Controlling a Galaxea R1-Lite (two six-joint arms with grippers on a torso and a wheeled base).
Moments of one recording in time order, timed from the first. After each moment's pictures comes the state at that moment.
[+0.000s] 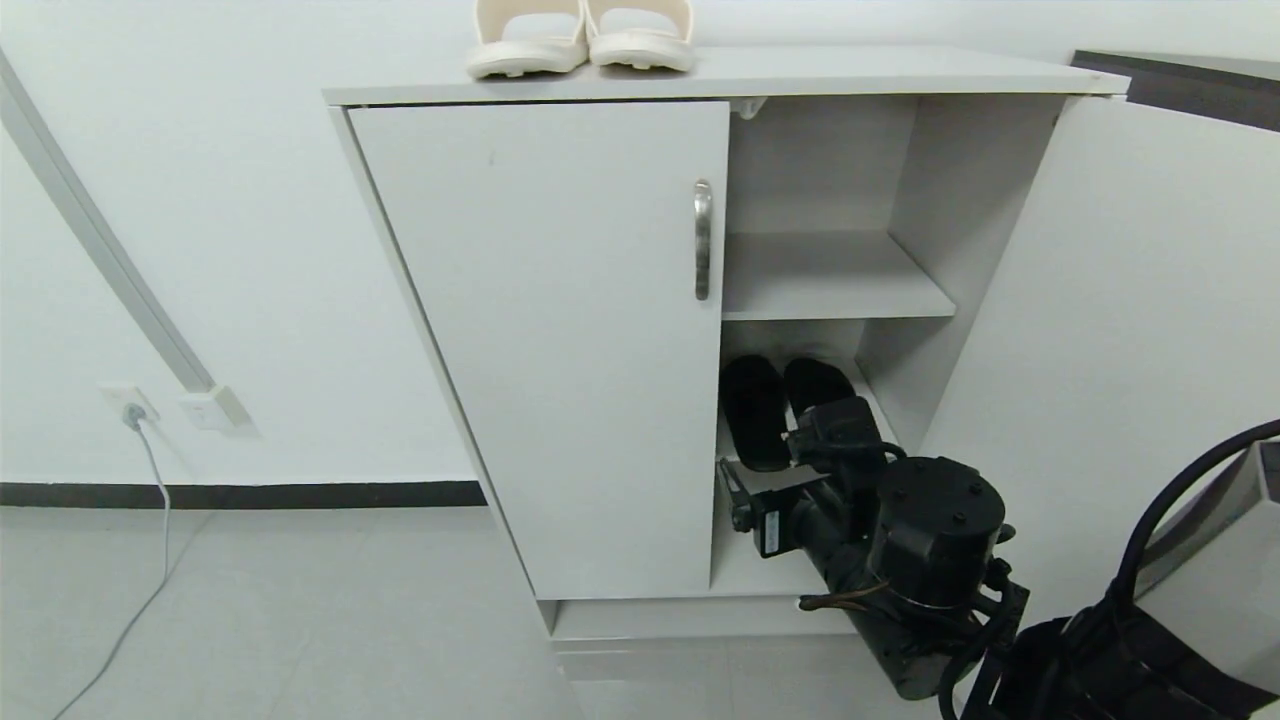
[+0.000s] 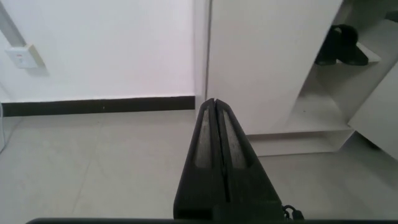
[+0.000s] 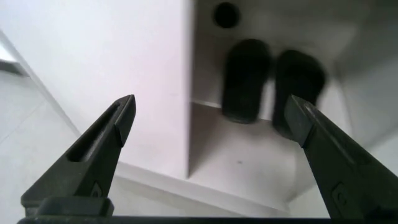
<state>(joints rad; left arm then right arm) 0.00 0.00 0.00 0.00 -0.01 -0.01 0.85 2.01 -0.68 -1.33 -0.56 -0.04</state>
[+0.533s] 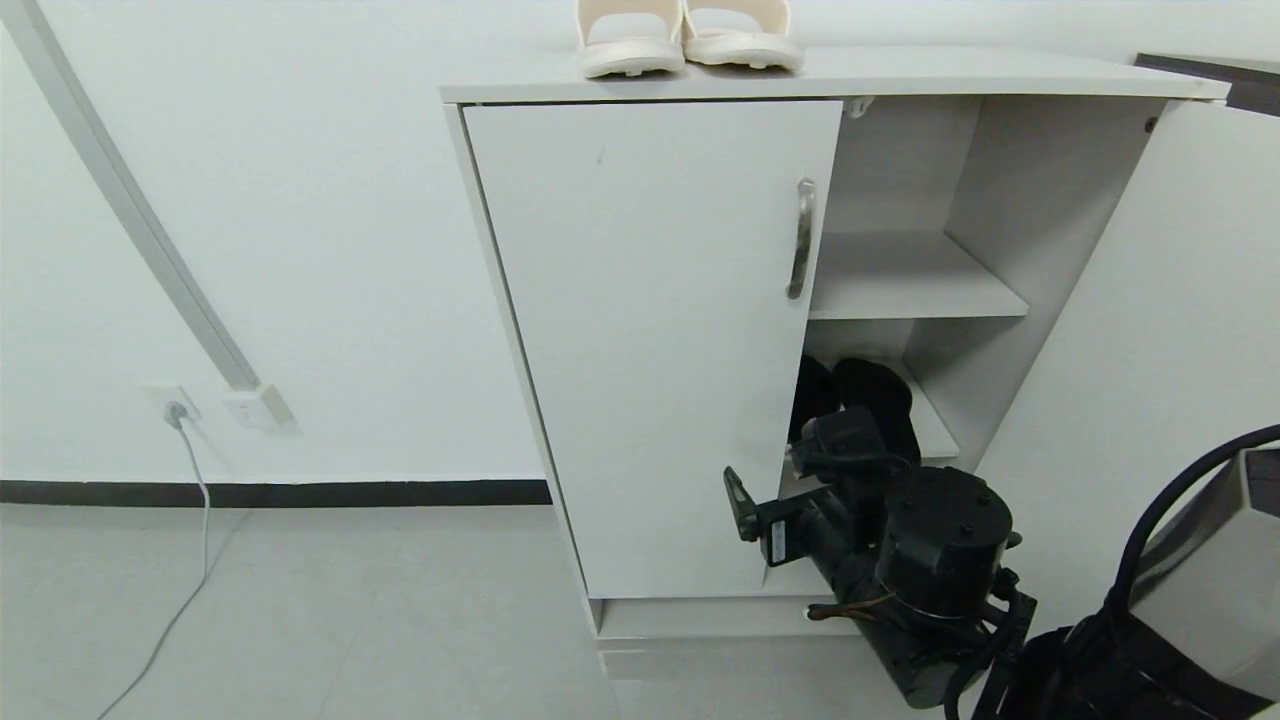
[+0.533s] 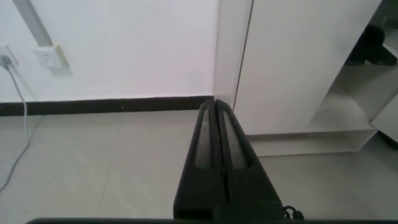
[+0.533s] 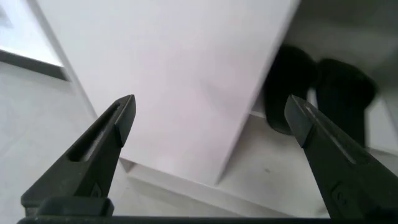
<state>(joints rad) 0.00 0.00 0.00 0.00 -0.01 0.00 0.83 2.02 -0.65 -1.37 -0.55 -0.07</state>
